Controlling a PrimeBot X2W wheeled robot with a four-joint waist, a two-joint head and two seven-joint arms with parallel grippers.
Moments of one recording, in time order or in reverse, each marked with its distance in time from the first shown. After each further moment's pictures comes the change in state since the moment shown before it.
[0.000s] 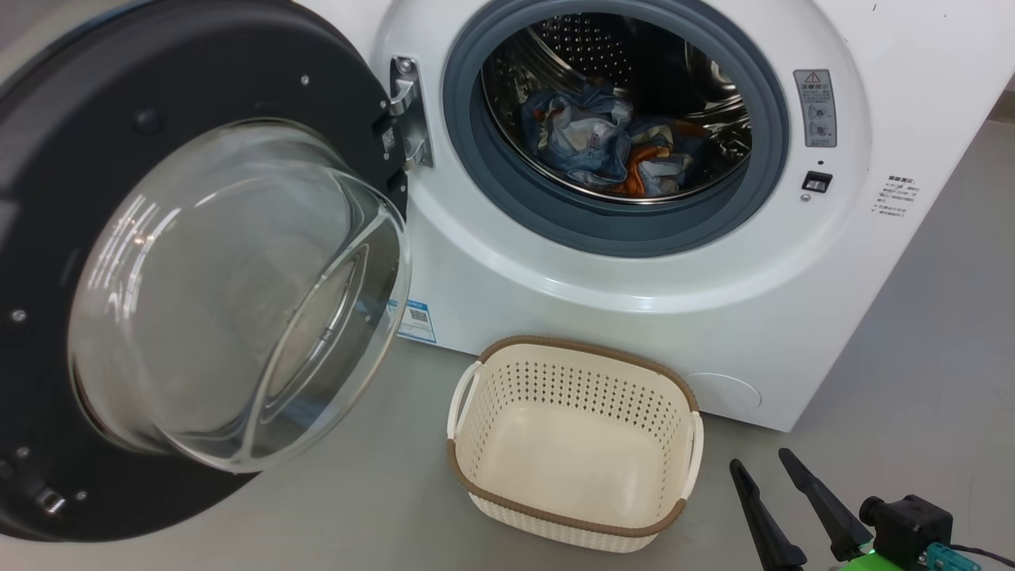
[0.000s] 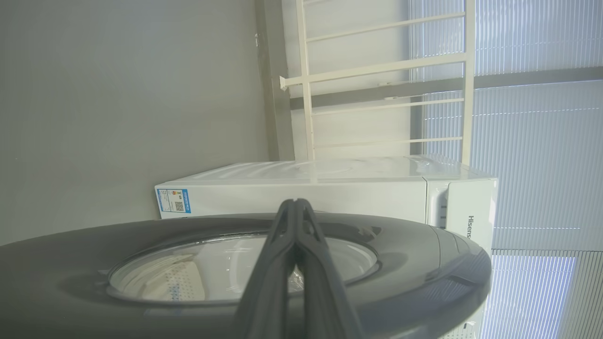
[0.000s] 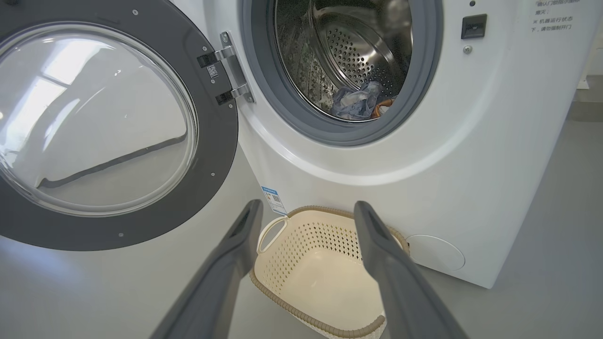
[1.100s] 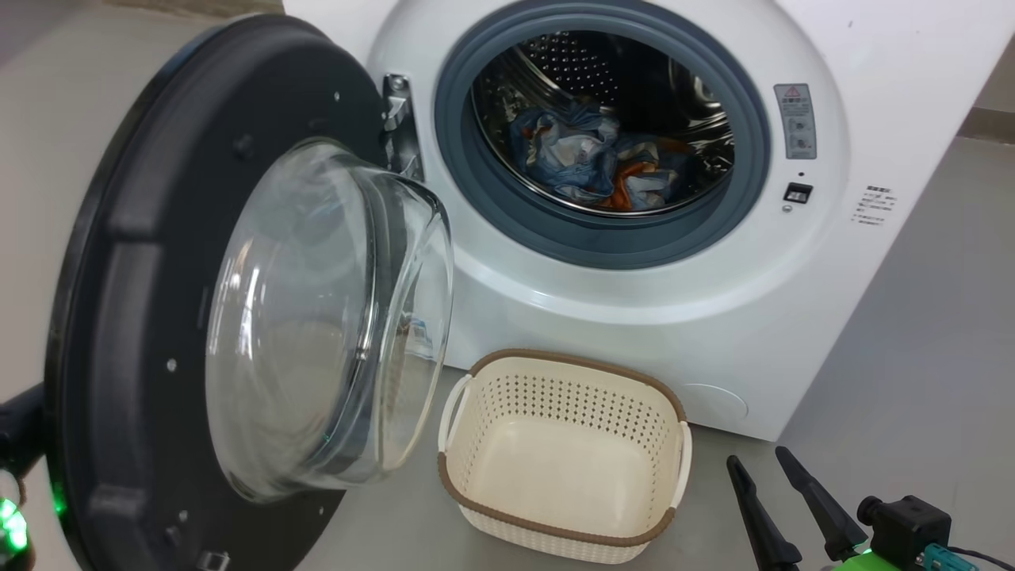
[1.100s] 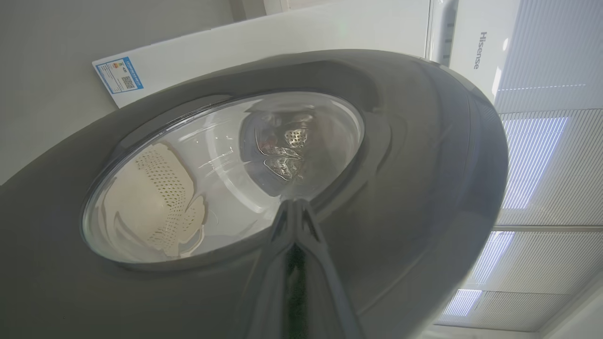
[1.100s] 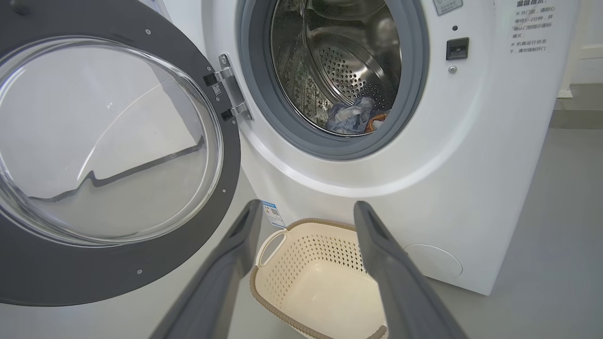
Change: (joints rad) left arm 0.342 -0.228 -0.095 -0.714 -0.073 0.242 0.296; right arm 0.003 0.033 -0.021 -0.005 0.000 0.000 0.000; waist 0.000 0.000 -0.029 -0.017
